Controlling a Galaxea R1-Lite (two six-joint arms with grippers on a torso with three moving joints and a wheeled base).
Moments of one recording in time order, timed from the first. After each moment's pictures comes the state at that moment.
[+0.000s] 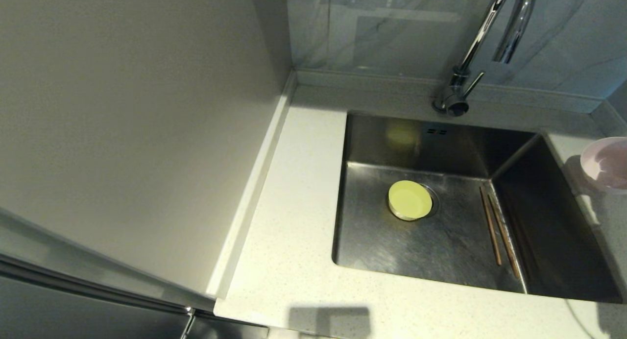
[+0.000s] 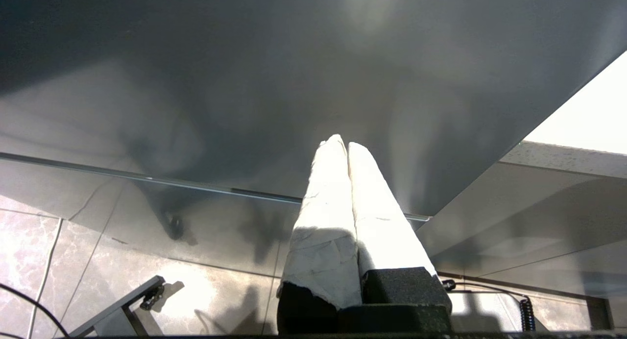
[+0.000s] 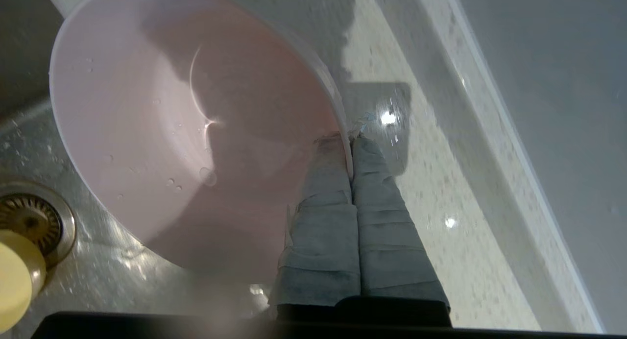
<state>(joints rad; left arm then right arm) 0.00 0.00 0.00 0.00 0.02 -0.03 -0.57 1.87 -1.66 0.46 -0.09 0.23</state>
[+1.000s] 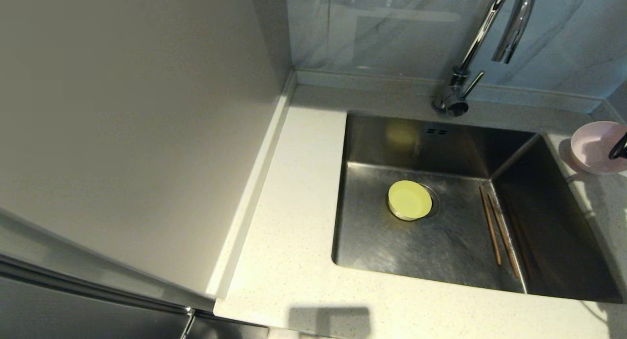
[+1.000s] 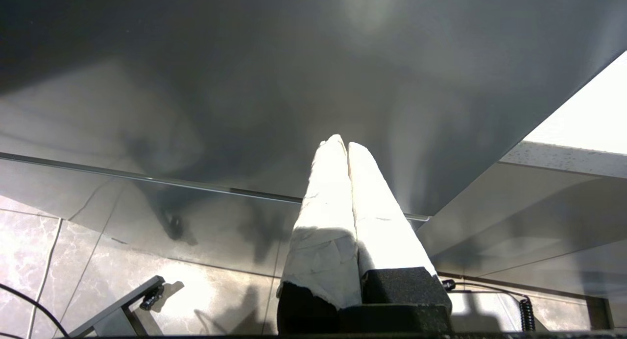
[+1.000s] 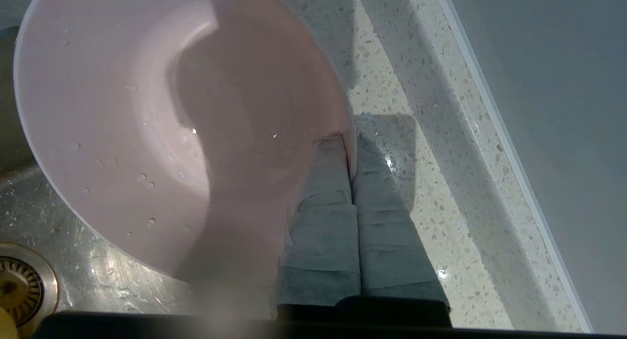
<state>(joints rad) 0.00 0.00 0.00 0.00 0.02 -0.03 -0.54 2.02 -1.78 0.33 -0.11 0.18</state>
